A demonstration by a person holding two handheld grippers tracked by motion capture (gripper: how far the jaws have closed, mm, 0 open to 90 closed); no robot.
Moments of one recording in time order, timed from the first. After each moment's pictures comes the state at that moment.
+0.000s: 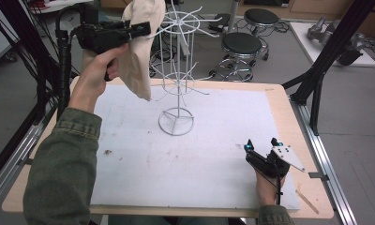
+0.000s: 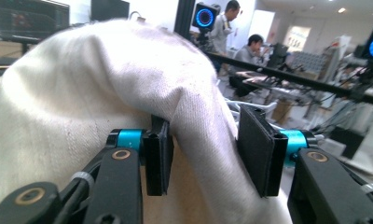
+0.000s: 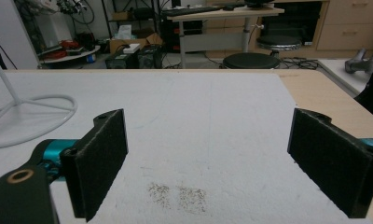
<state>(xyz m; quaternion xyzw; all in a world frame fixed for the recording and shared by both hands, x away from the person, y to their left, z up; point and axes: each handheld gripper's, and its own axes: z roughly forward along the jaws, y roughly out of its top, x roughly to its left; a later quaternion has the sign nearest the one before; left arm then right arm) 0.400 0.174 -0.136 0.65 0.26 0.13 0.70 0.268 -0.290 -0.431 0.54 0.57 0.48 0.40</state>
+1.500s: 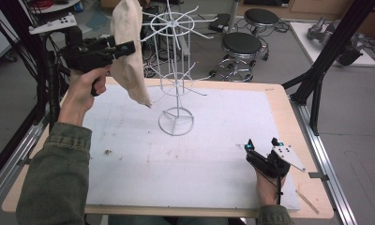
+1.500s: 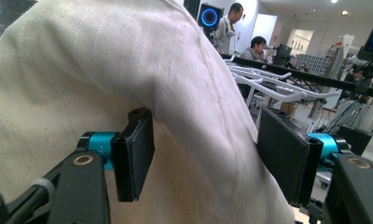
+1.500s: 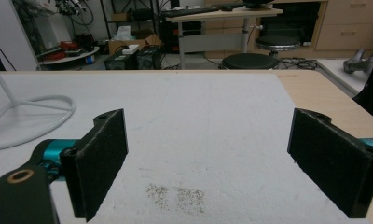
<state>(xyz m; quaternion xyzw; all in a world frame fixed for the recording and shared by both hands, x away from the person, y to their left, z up) 0.385 0.212 -0.174 0.65 0.26 0.15 0.70 0.269 -0.291 -0.431 0.54 0.56 0.48 0.40</state>
